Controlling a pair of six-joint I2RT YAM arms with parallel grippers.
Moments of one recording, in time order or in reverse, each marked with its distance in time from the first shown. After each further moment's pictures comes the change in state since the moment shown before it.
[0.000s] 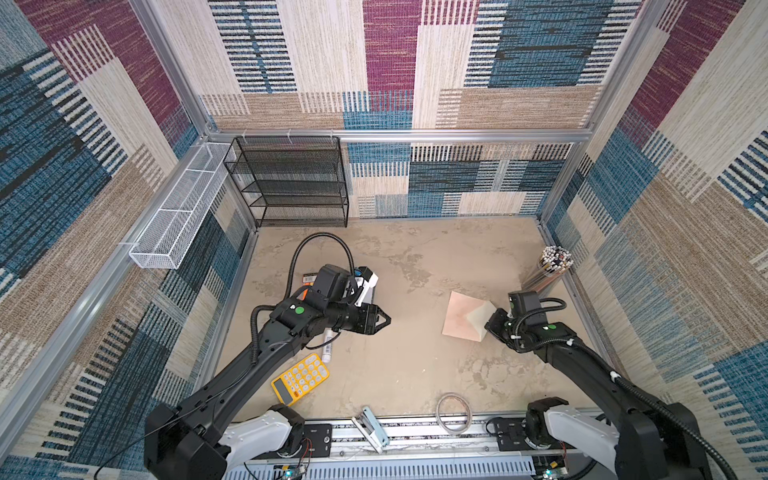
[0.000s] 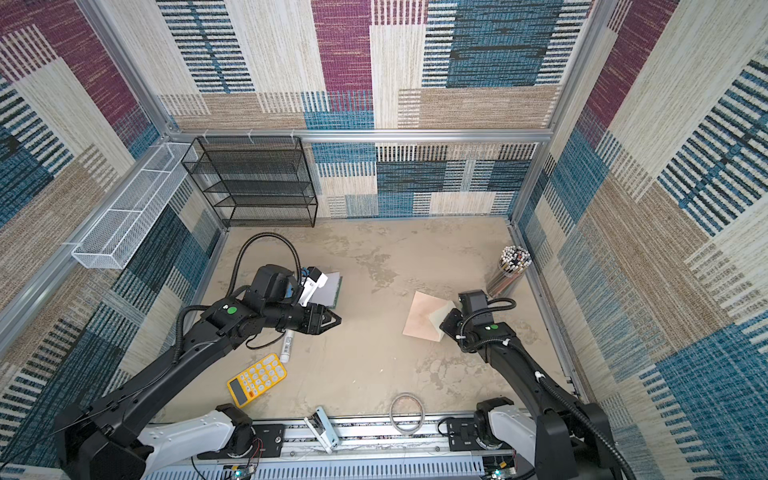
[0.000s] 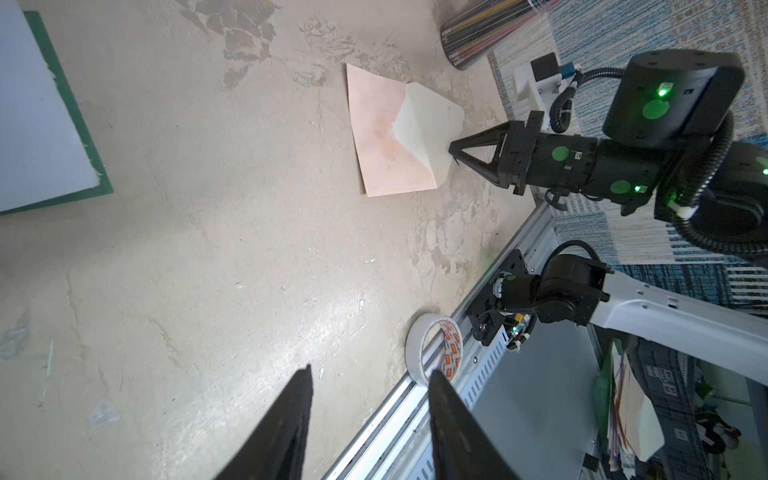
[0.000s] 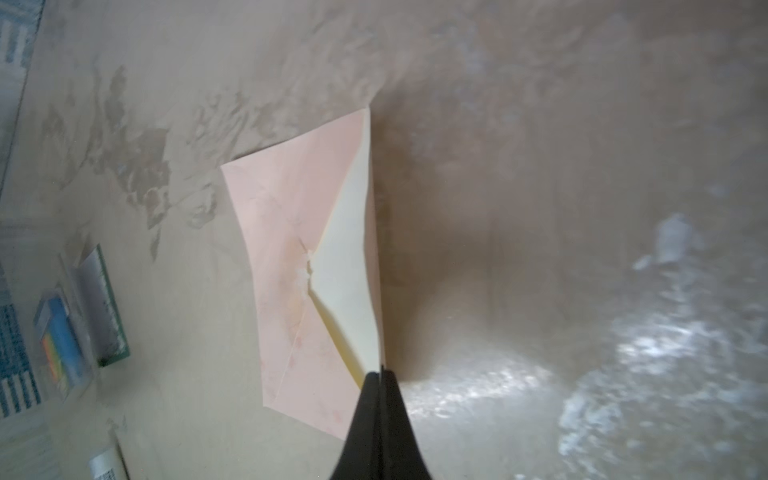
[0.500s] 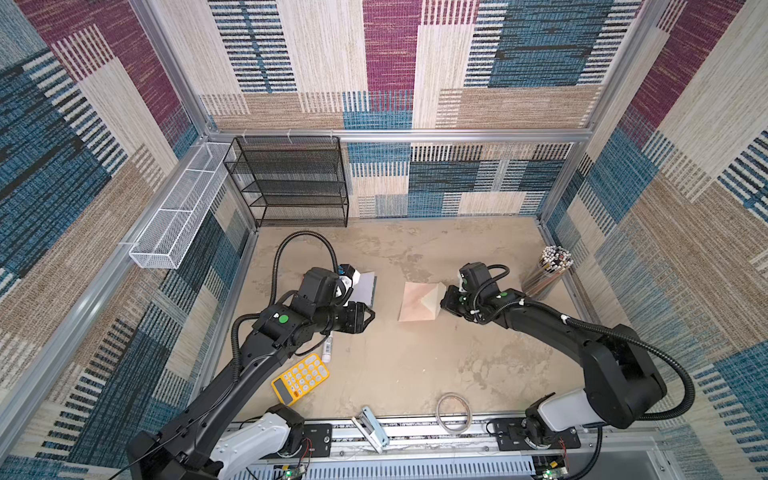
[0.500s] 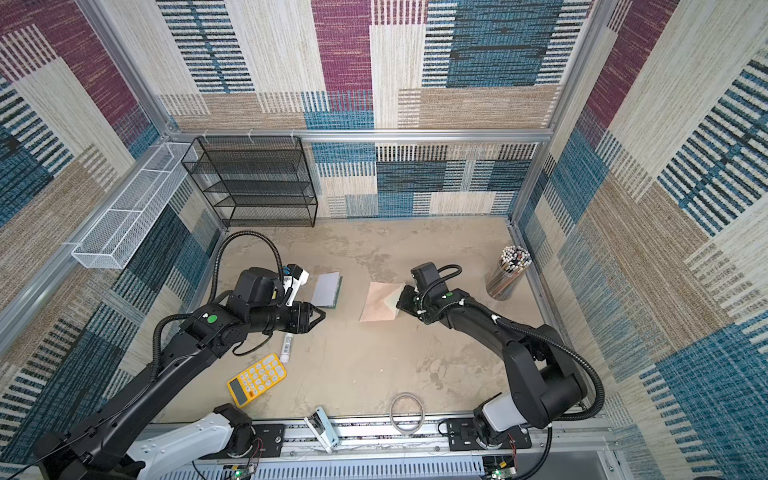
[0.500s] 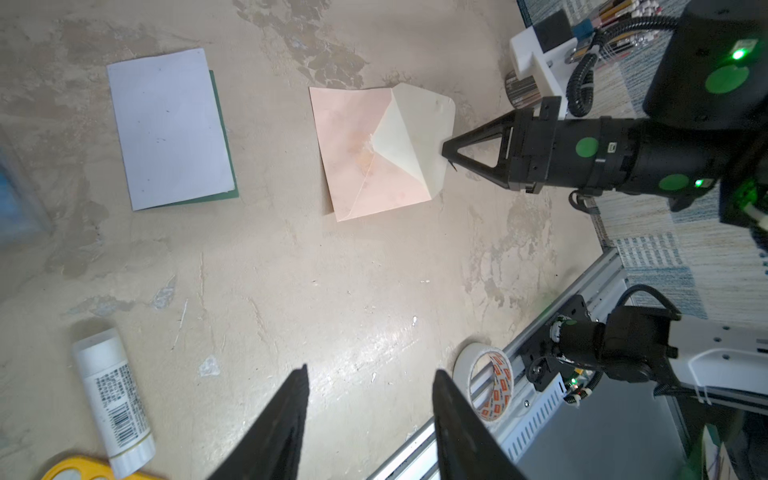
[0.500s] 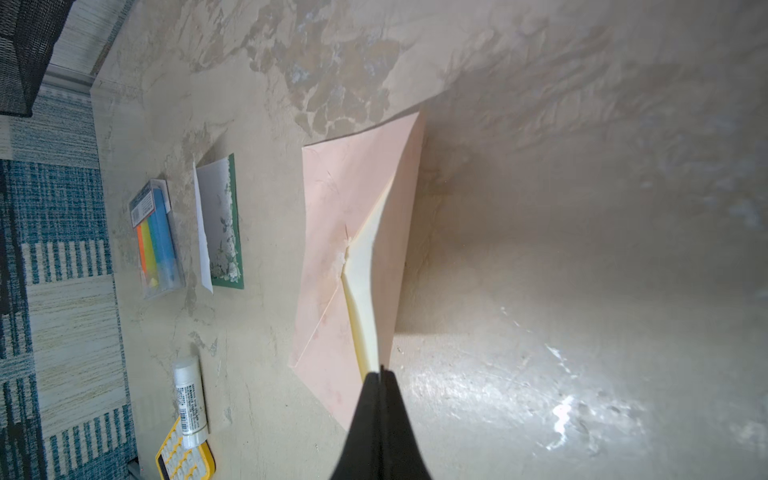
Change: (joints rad) left arm 0.028 -0.070 0.016 -0.072 -0.197 -0.017; right arm 0.239 0.369 0.276 0.164 -0.071 0.002
